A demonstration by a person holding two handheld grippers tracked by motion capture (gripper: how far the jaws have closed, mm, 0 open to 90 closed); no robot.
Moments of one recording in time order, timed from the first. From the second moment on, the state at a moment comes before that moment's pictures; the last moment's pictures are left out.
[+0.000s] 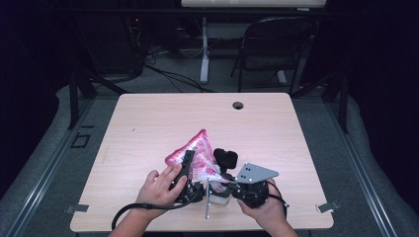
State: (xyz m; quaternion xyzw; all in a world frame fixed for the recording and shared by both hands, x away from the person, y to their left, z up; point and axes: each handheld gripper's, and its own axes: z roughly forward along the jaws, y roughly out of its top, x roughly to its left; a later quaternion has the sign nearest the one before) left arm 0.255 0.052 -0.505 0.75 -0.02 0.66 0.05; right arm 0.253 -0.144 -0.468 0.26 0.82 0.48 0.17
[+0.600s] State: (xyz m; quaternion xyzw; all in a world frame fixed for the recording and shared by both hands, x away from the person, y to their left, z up) left arm 0.257 0.054 -0.499 0.74 -0.03 0.68 0.05; right arm 0.253 -0.142 -0.468 0.25 0.82 0.47 0.19
